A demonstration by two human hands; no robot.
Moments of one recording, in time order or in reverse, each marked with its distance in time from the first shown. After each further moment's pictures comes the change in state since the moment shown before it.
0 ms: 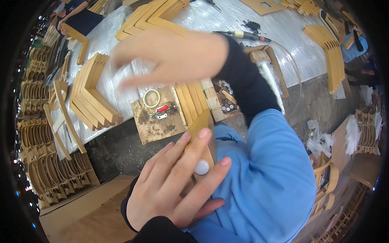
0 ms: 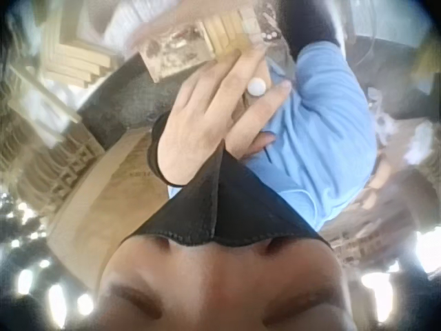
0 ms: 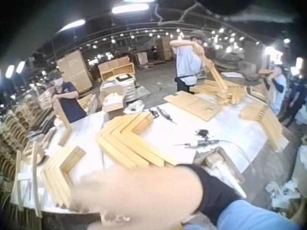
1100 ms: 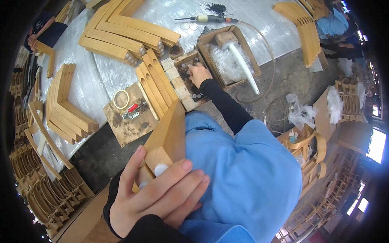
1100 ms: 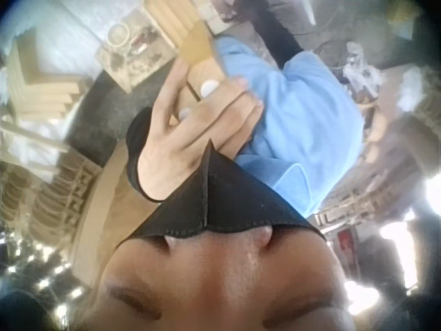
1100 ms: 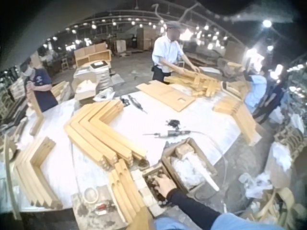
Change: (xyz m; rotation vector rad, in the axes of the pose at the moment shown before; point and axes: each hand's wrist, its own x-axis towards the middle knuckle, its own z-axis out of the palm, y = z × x) left_hand 0.009 0.012 -0.006 0.183 -0.166 0.138; right_hand -0.277 0.167 0.170 -0.359 0.195 1.122
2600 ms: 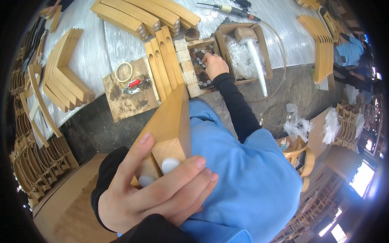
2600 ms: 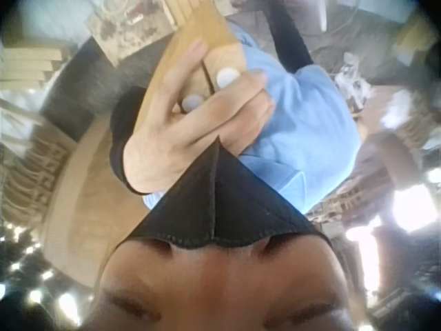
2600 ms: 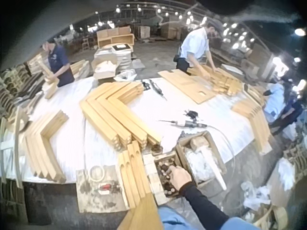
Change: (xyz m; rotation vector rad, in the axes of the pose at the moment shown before) left_hand -0.005 0.000 0.021 -0.004 0.182 -0.020; right_hand -0.011 -0.008 -0.024 -0.083 -0.006 -0.028
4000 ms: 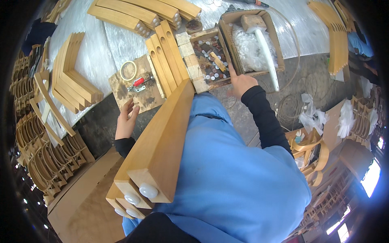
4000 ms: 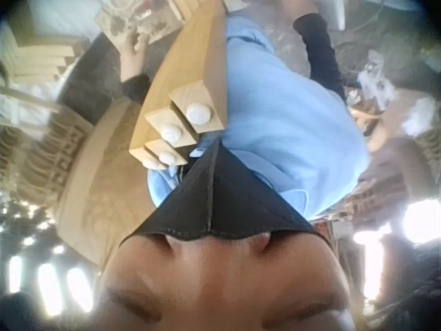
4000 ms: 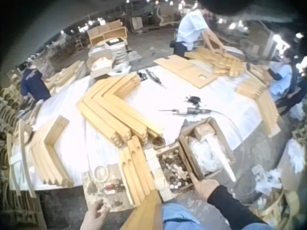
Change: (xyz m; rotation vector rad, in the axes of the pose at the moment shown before) left_hand -0.112 -0.192 0.203 -0.545 0.013 -1.105; right_hand -0.072 -0.005 -0.084 -0.356 -0.672 0.150
